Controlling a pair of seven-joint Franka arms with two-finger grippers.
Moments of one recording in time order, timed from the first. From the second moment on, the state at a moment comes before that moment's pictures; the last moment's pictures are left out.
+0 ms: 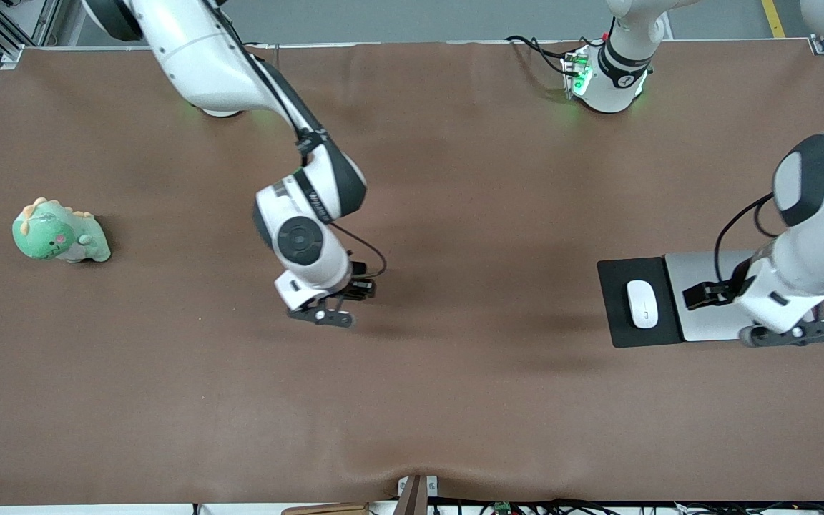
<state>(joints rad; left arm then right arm) 0.29 0.37 -0.43 -1.46 0.23 1.82 -0.24 0.52 0.65 -0.04 -1.48 0.09 2.07 0.62</state>
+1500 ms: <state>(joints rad) 0.04 0.02 -0.22 -1.51 0.11 1.55 -0.23 -0.20 0.52 -0.05 -1.95 0.00 2.30 -0.21</state>
